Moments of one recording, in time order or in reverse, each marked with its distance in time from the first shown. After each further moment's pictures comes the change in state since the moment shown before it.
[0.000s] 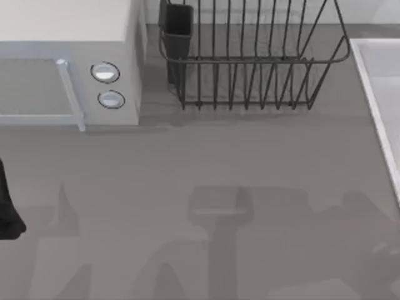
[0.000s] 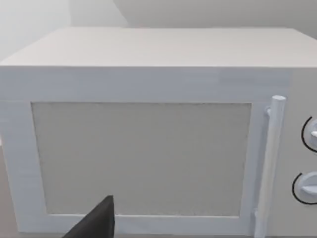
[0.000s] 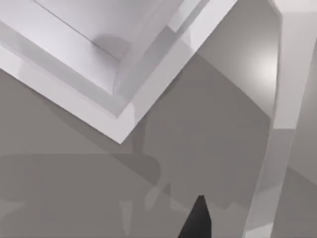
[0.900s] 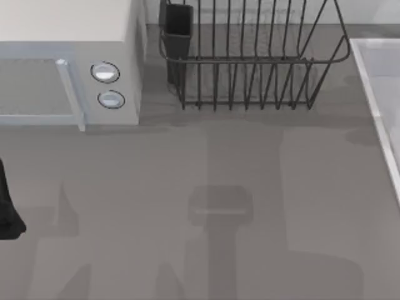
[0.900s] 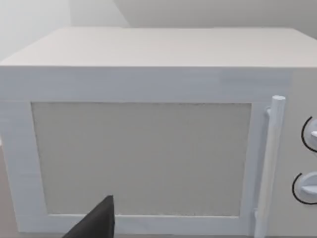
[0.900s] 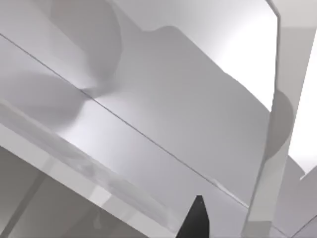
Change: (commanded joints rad) left arm 0.000 0.000 0.000 0.000 0.000 0.000; right arm -0.015 1.026 1.482 -0.408 0.015 -0.016
